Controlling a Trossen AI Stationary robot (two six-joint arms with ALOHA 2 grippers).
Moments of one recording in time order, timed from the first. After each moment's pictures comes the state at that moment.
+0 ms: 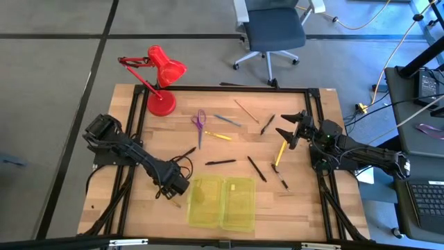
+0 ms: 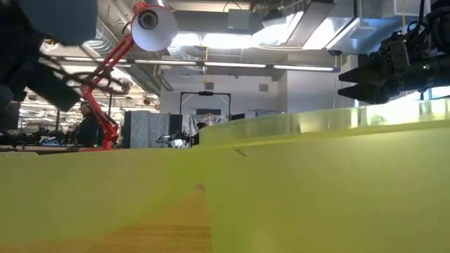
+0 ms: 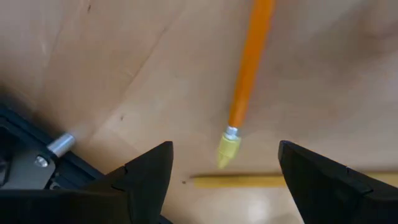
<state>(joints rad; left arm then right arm) -0.51 1.70 0.91 -1.04 0.16 -1.27 -0.35 0.14 0.01 0.10 0.06 0.15</state>
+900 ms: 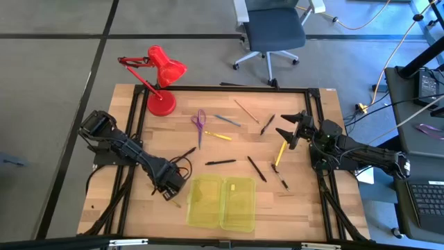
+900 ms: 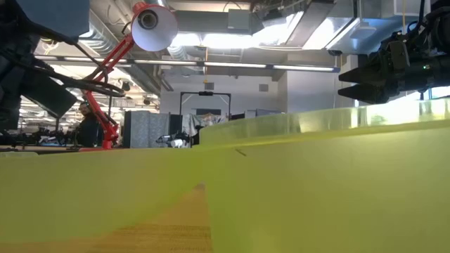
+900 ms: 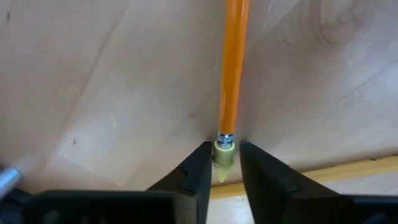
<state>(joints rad) -0.51 1.63 0.79 -0.85 0.16 -1.21 -0.35 0.14 0.01 0.10 0.06 0.15</state>
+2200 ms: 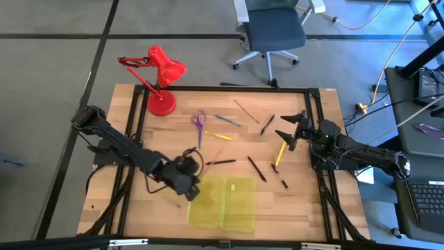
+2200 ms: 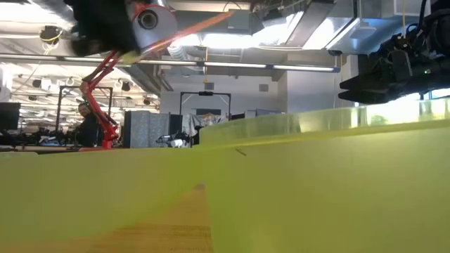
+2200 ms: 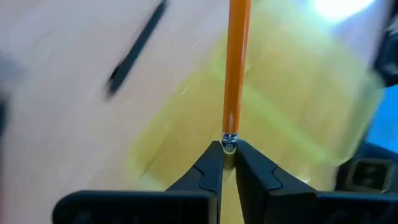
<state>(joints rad) -0.50 1.49 1.05 -0.50 -0.35 -1.05 -0.35 0.14 0.01 0.05 0.05 0.05</state>
